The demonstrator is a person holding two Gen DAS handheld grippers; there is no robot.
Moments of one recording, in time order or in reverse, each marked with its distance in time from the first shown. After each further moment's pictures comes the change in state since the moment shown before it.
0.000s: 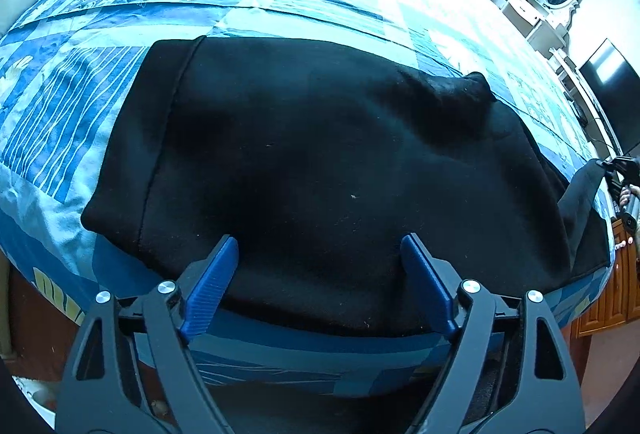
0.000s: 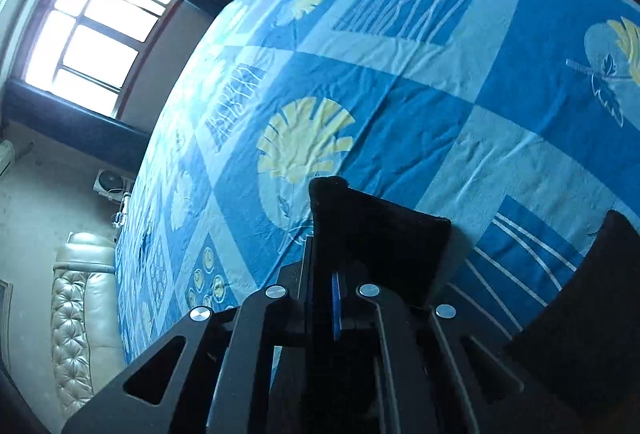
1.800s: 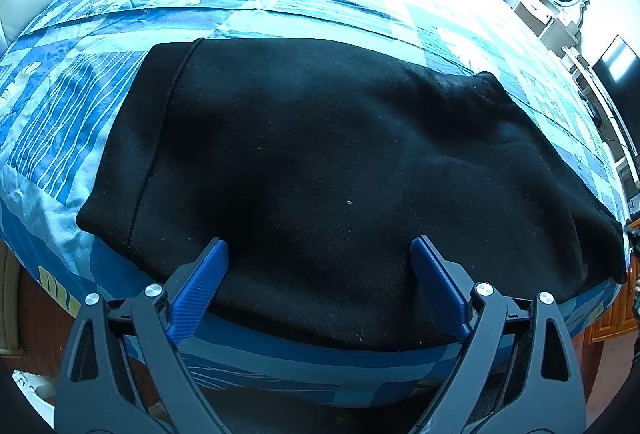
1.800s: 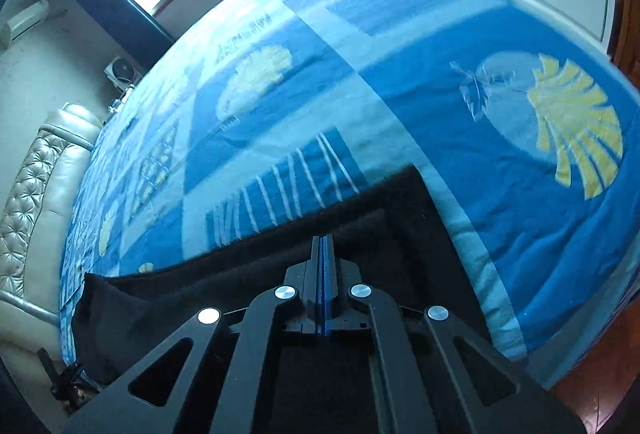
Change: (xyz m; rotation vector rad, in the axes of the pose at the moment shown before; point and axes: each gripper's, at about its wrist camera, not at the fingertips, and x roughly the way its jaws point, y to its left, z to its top) left arm 0.007 -0.009 0.002 -0.001 -0.014 0.061; right arm -0.086 -0.075 -0.024 -0.421 0.065 -0.063
